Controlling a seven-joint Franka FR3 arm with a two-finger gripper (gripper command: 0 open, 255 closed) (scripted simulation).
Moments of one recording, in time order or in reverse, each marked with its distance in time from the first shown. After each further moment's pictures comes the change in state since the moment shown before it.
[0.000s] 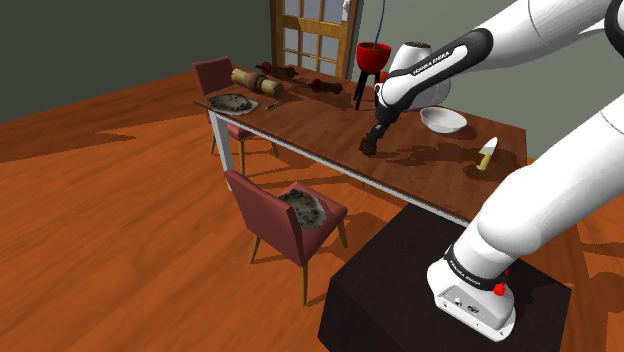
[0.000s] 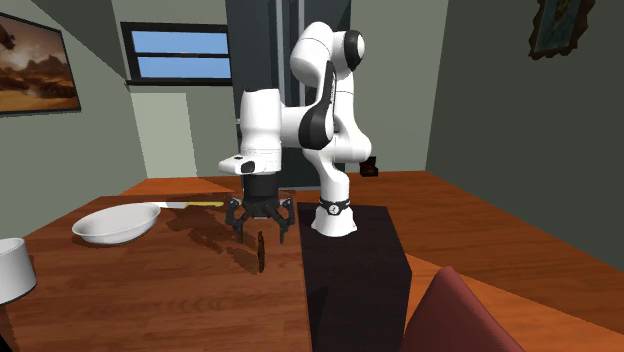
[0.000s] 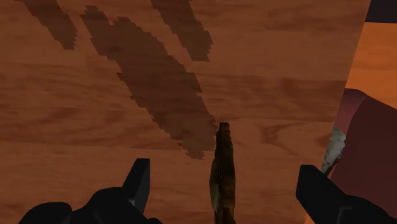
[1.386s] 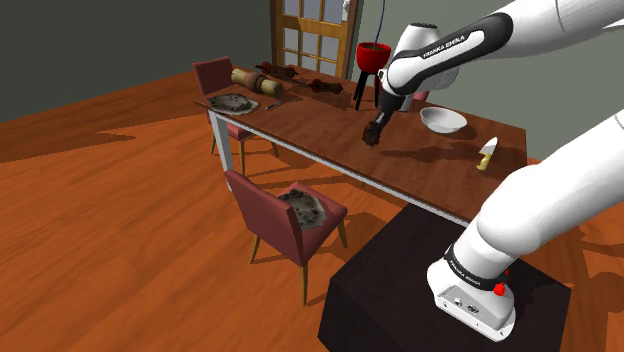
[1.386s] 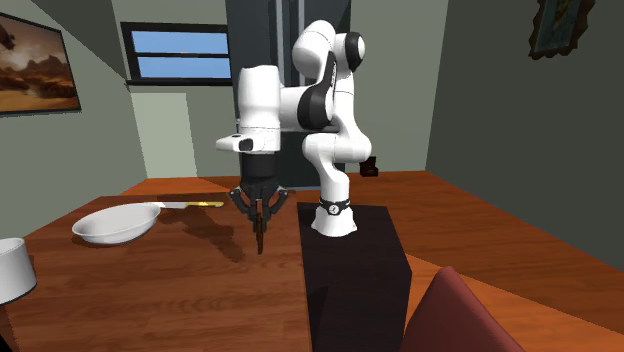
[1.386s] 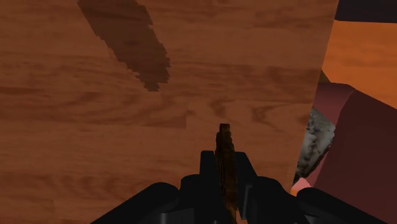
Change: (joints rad) arm -0.010 -0.081 0.015 0.052 -0.023 -0.130 0.020
